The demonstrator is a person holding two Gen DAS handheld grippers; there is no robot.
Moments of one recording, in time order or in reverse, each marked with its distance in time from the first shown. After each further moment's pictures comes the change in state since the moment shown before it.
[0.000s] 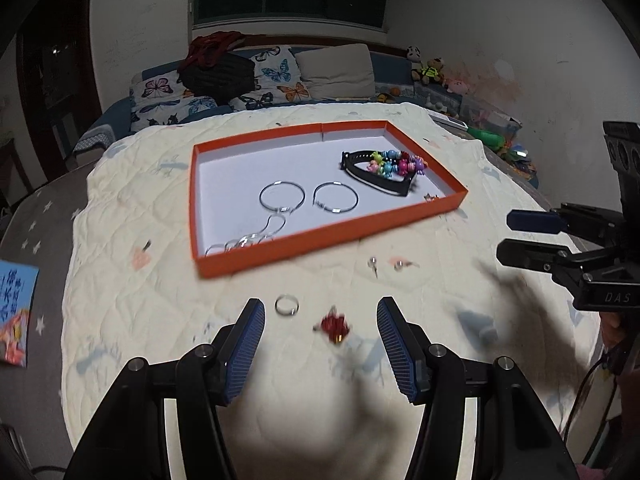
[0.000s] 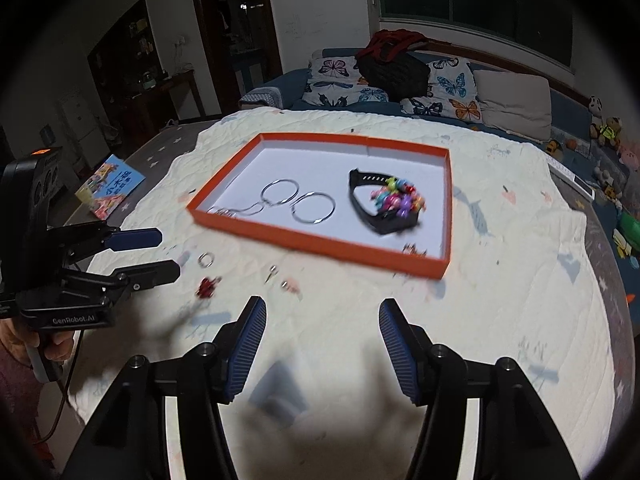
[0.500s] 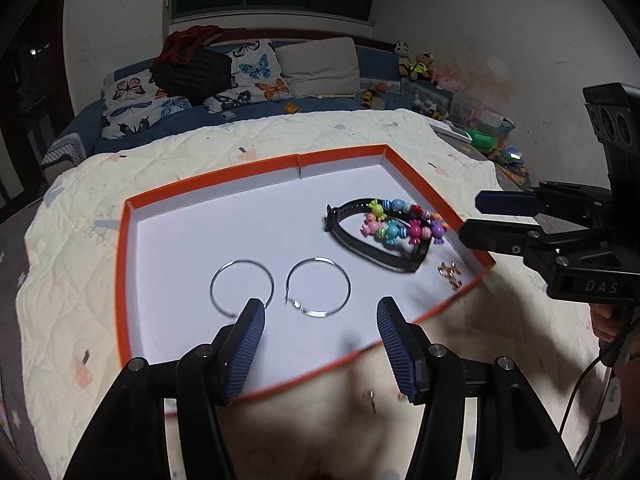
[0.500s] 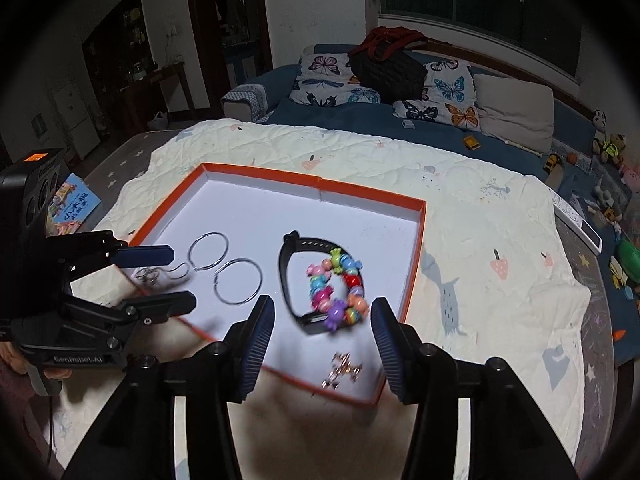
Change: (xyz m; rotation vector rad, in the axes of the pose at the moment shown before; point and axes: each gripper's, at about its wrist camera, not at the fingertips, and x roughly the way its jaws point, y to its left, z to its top) left arm 0.100 -0.010 0.105 0.023 0.032 -0.061; right arm 0.049 -0.055 0.074 -0.042 0.026 -0.036
